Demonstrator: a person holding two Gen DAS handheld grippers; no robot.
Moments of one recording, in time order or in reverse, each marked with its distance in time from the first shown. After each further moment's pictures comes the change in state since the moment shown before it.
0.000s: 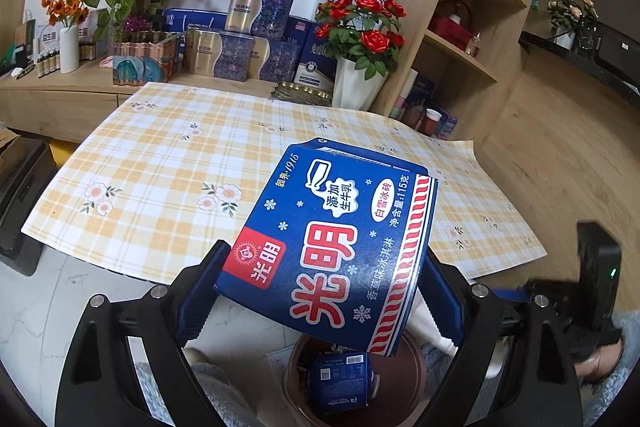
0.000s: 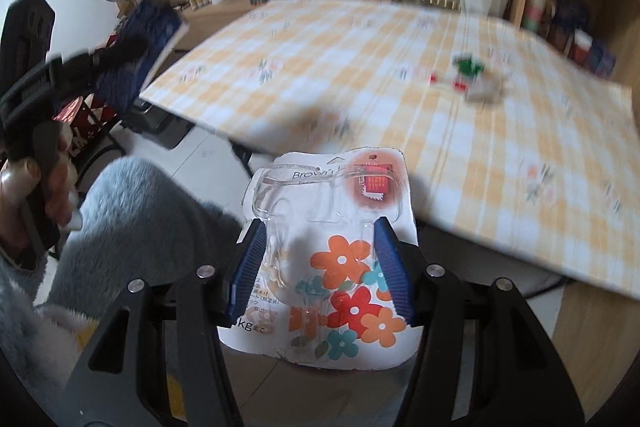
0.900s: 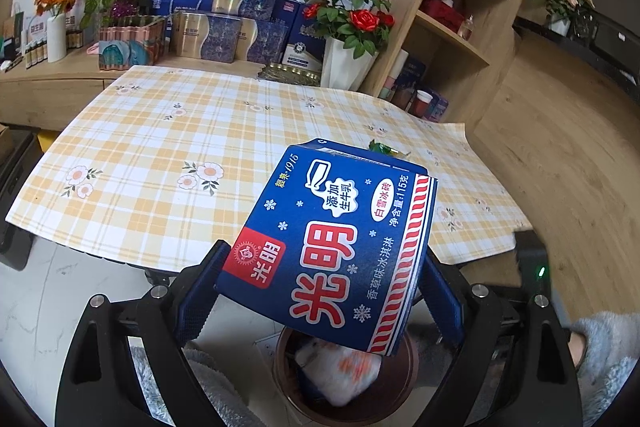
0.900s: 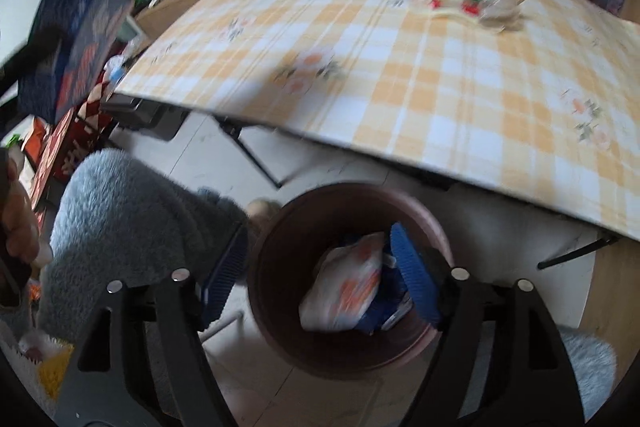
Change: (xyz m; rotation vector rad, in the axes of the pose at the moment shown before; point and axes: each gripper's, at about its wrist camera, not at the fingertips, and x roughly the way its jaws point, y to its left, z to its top) left arm 0.017 -0.011 -0.014 0.020 0.059 -0.030; right arm 0.064 -0.026 -0.009 0.119 0.070 0.029
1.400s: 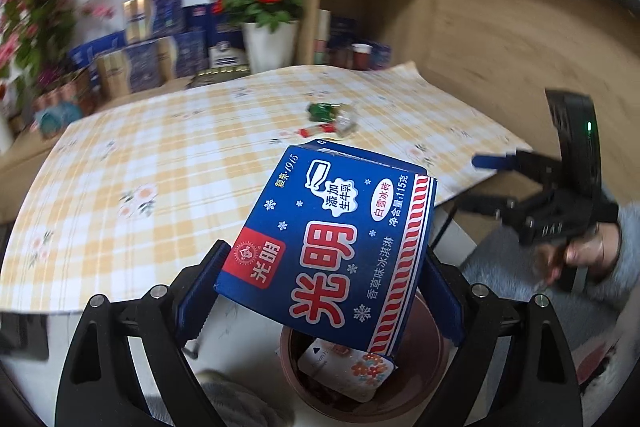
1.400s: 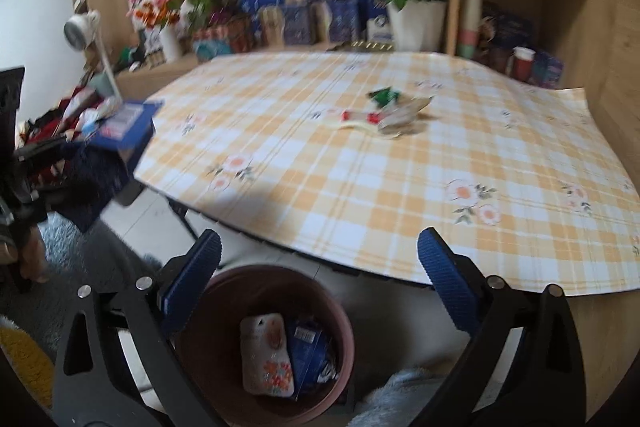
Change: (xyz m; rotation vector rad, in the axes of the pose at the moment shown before) left arm 0.049 -0.052 -0.038 0.353 0.042 -0.079; right arm -0.063 -0.053 -0.009 -0.057 -0.375 -0.168
